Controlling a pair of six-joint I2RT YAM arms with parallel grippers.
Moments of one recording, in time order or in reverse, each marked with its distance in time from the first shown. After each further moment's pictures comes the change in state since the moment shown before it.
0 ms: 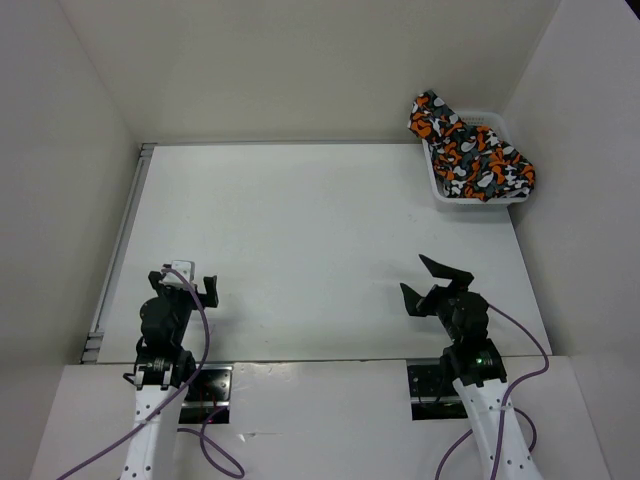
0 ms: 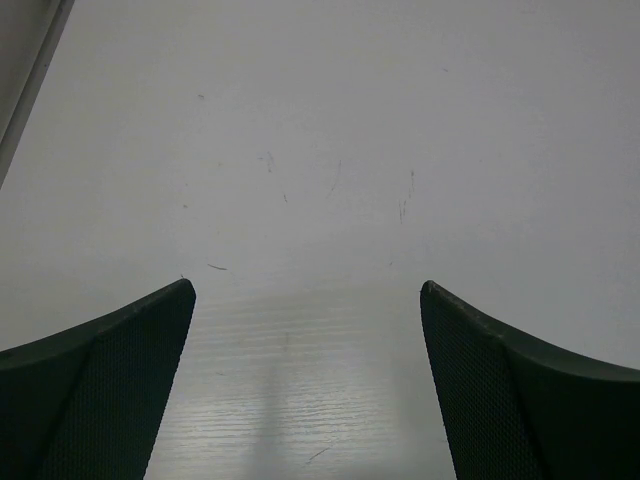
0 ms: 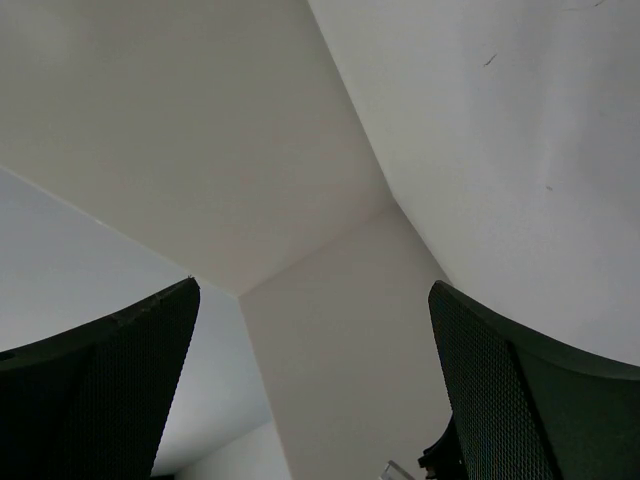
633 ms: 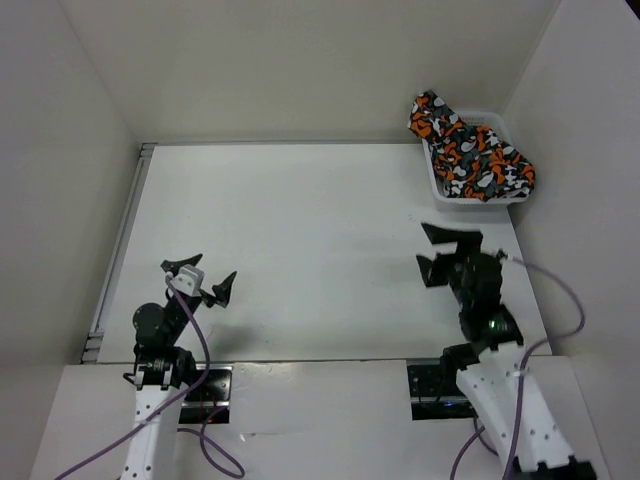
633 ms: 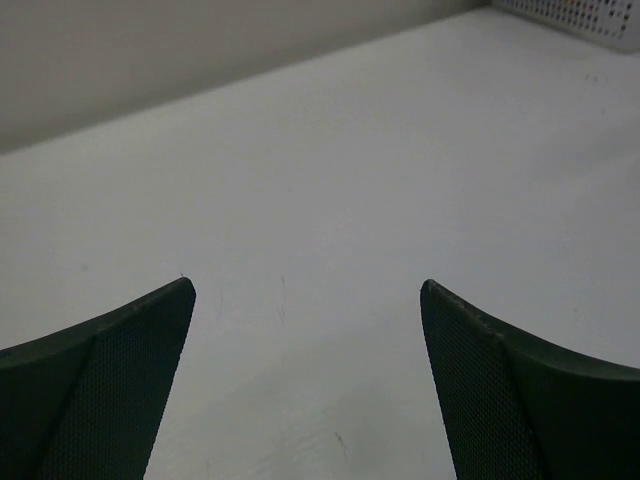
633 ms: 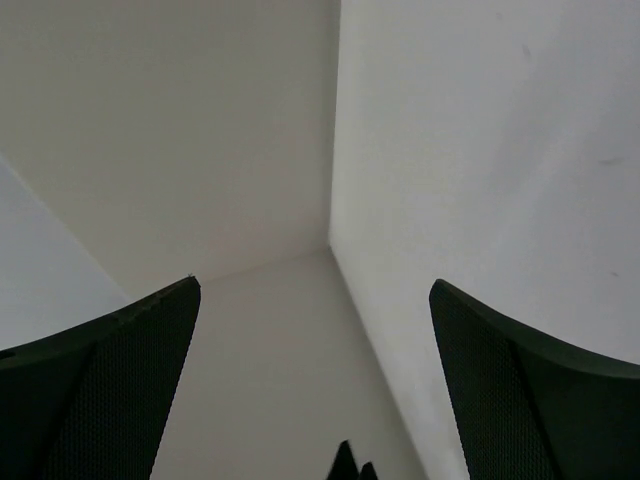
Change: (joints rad) left arm 0.001 0.000 -0.001 0.196 0.374 -0.001; right arm 0.000 0.290 0.225 0.124 0.105 -0.306
